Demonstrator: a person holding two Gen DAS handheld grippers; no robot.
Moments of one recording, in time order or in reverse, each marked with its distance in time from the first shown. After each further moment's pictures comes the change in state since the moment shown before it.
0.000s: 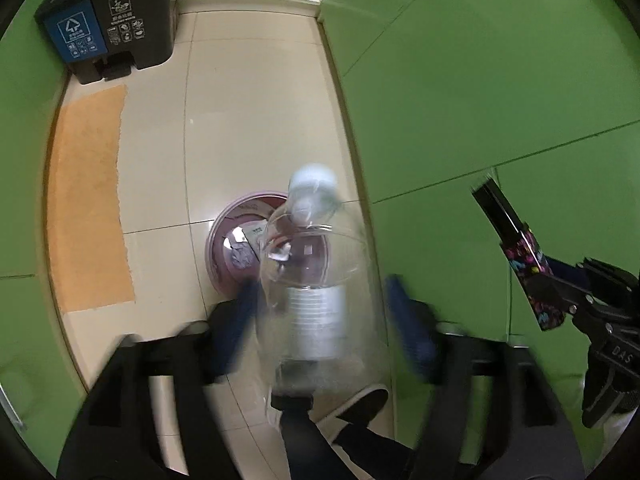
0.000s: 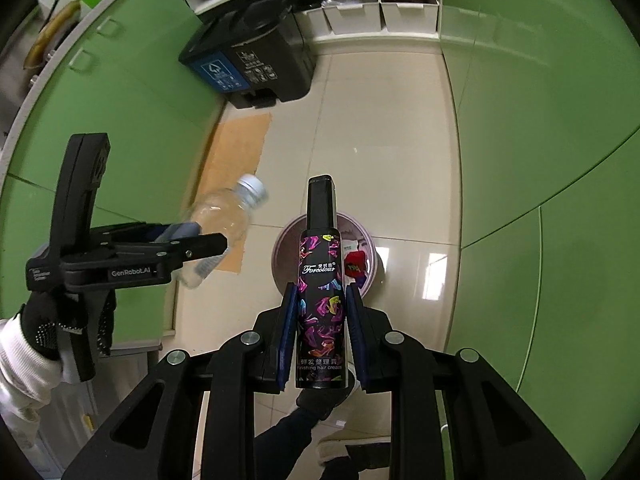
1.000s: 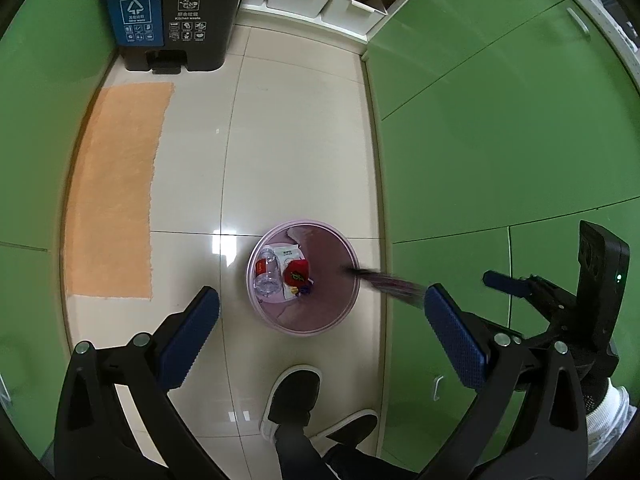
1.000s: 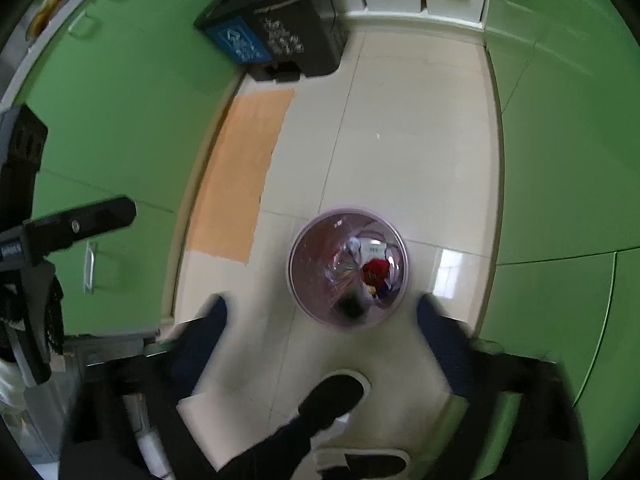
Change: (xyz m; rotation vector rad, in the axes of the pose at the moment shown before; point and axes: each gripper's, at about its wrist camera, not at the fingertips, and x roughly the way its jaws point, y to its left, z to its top) left arm -0.051 0.064 0.001 -0.152 -0.104 -0.002; right arm 0.081 0.025 0.036 -0.081 0.060 0.041
